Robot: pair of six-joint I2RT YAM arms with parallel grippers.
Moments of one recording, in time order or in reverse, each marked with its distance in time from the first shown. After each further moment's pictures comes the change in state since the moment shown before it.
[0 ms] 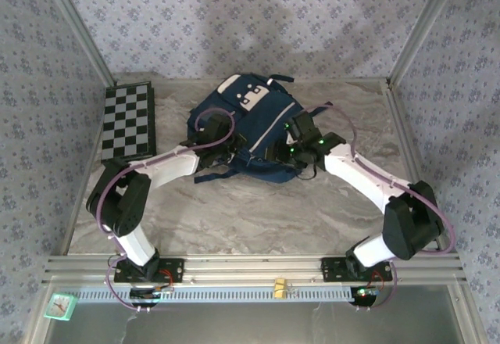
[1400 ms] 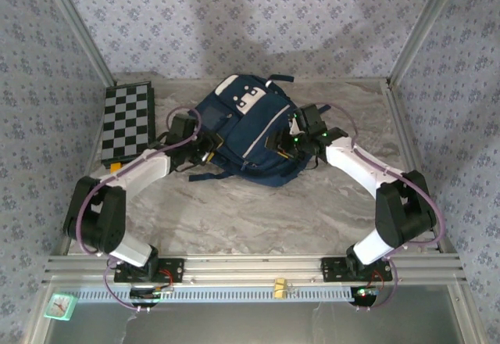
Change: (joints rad) left arm 0.218 -0.161 -0.127 -0.142 0.199 0.219; right arm -0.134 0.085 0.000 0.176 -0.222 0.074
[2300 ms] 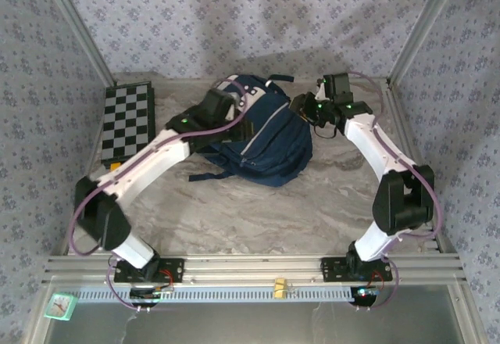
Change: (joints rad) left arm -0.250 0.001 0.473 -0.425 -0.235 0.558; right arm -0.221 0.061 0.267 -0.073 -0.012 -0.055
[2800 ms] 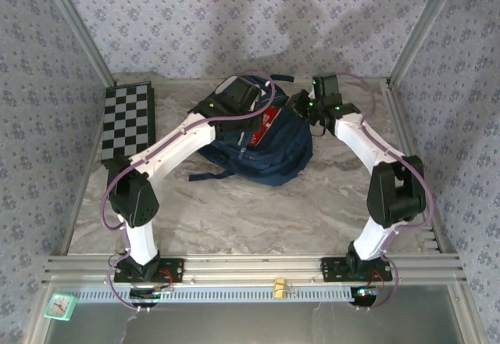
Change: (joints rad) left arm -0.079 0.303 0.349 -0.128 -0.129 0.127; right arm 0.049 0.109 0.011 0.172 0.120 0.138
